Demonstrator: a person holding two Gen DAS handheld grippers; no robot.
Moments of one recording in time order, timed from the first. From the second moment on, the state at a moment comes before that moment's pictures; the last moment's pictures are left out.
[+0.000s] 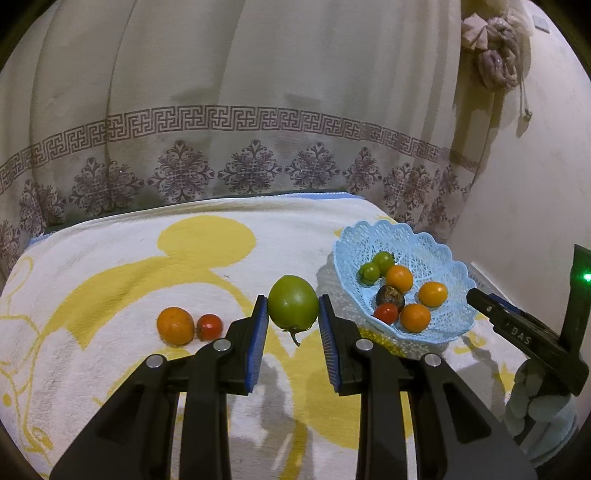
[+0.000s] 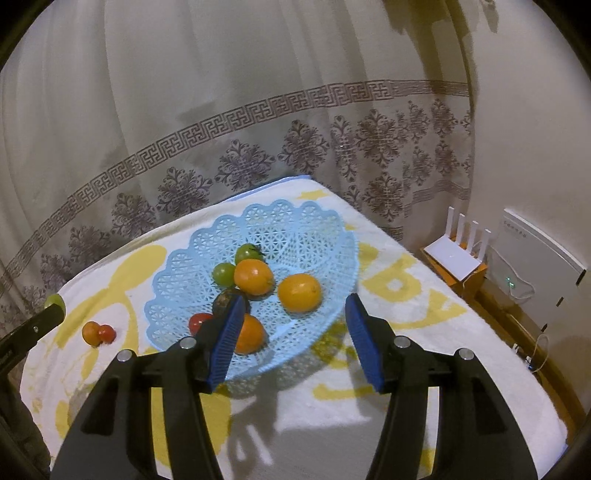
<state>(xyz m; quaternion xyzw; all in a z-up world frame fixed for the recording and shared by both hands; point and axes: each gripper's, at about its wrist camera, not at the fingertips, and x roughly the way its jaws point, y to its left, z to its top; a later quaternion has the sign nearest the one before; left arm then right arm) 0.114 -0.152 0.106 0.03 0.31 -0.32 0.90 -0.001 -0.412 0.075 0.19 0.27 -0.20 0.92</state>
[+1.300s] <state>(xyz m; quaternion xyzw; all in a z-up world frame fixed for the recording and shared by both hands) 0.114 -0.257 0.084 0.06 0.33 -0.35 0.88 -0.021 -0.437 0.052 0.22 0.23 -0.24 0.92</state>
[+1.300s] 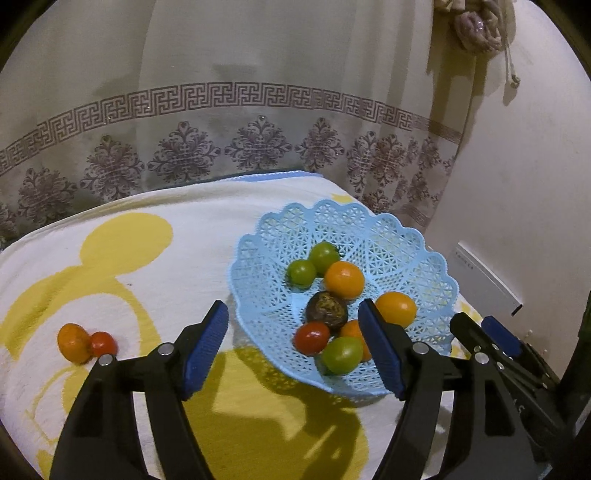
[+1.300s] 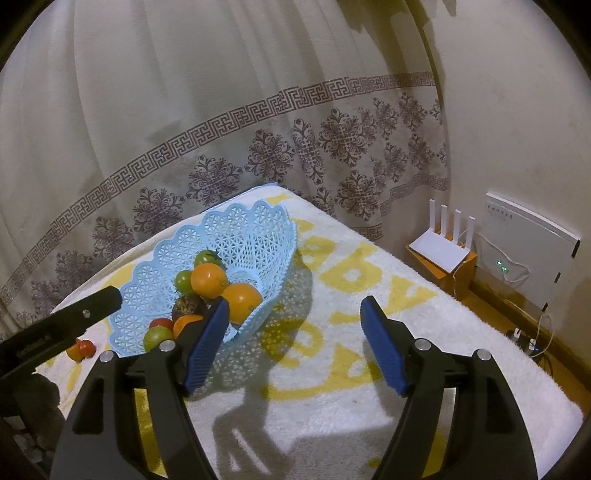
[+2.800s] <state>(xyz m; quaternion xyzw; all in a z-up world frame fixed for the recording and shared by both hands) 0.167 -0.118 0.067 0.03 0.35 -0.19 0.92 -0.020 -0.429 0.061 0.20 0.24 -0.23 0.92</state>
